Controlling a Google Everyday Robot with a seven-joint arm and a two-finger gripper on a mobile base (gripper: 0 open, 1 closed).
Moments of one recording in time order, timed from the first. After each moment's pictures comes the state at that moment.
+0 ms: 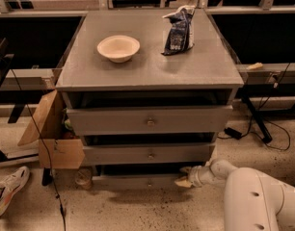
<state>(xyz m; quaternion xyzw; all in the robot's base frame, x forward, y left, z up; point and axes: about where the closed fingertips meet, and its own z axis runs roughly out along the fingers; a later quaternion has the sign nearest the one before) 0.634 -0.188 0.196 -0.48 0.80 0.21 0.29</state>
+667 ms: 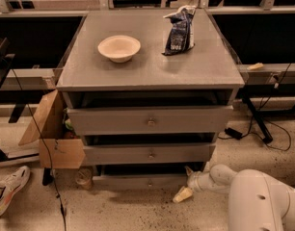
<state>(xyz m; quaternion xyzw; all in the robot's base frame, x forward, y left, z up) 0.604 -0.188 0.185 -0.49 0.80 0.21 0.29</state>
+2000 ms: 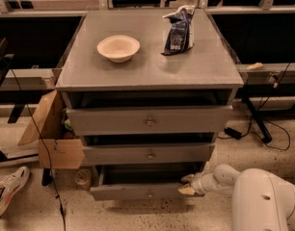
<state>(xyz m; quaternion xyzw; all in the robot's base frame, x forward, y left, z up) 0.598 -0.190 0.196 -0.49 0.80 0.21 0.28</state>
